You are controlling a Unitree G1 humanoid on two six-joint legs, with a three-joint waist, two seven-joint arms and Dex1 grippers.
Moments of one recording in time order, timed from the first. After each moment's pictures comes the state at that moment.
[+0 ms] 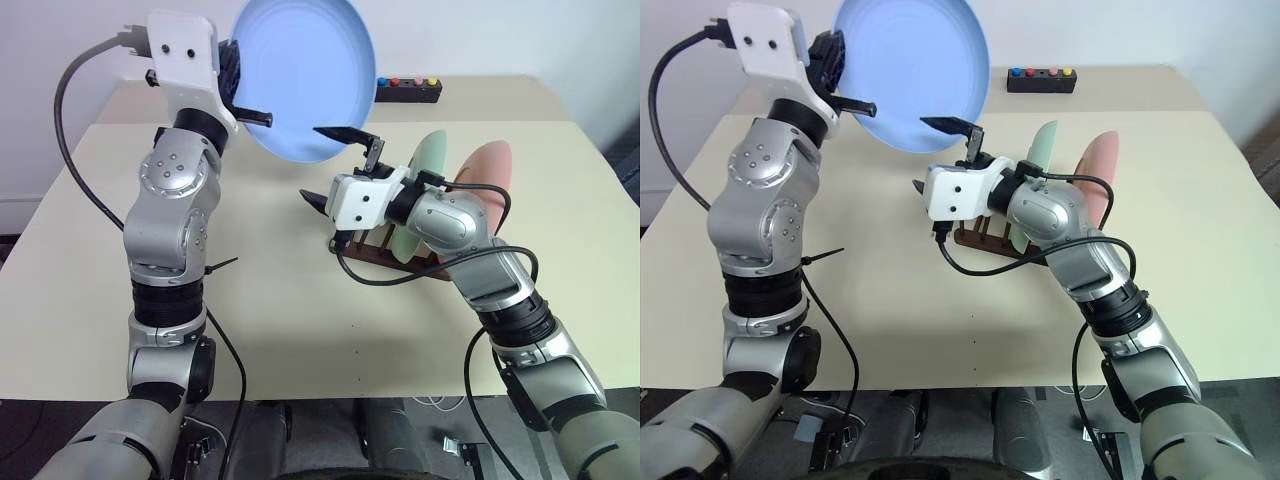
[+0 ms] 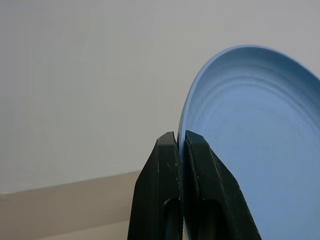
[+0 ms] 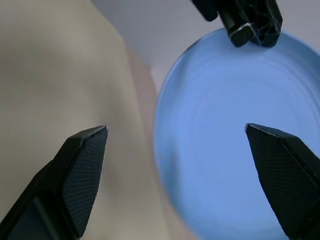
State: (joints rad) left arm -0.84 0.23 0.09 -0.26 -0.16 0.63 -0.03; right arm -0.75 -0.47 0.33 -0.14 -0.34 -0.04 0.56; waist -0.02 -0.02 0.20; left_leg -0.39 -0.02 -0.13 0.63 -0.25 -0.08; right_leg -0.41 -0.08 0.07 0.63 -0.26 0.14
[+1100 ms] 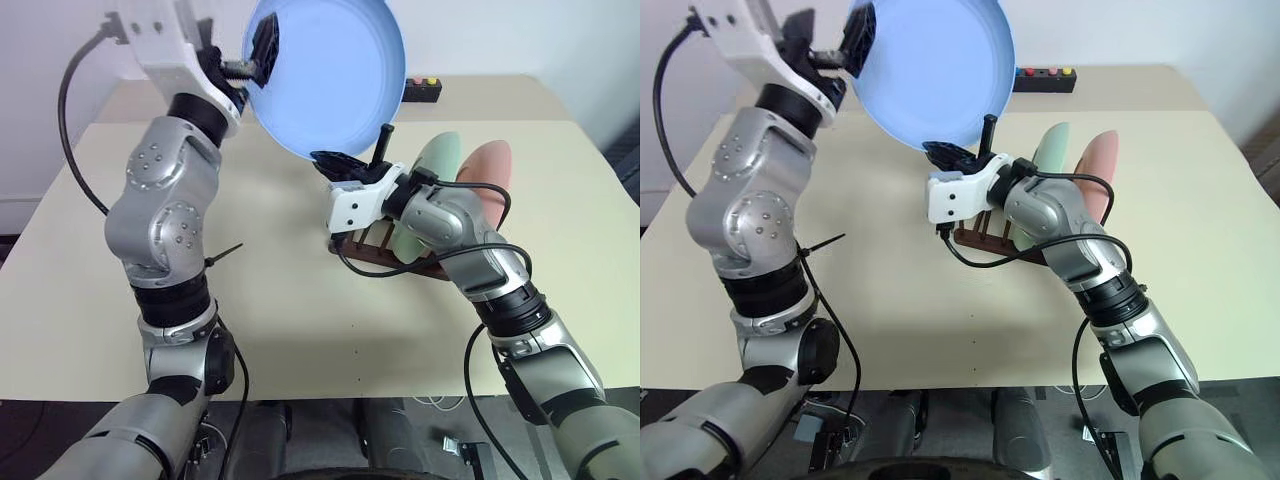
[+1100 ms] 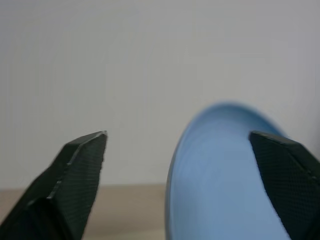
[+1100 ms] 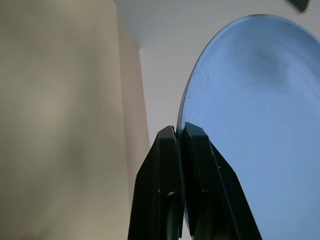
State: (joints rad) left arm -0.91 0.15 0.29 -0.35 -0.42 0.67 -0.09; right arm -0.77 -0.47 0.34 -0.03 -0.53 -0.19 0.50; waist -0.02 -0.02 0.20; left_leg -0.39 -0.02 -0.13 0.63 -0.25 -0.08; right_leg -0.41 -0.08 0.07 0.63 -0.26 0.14
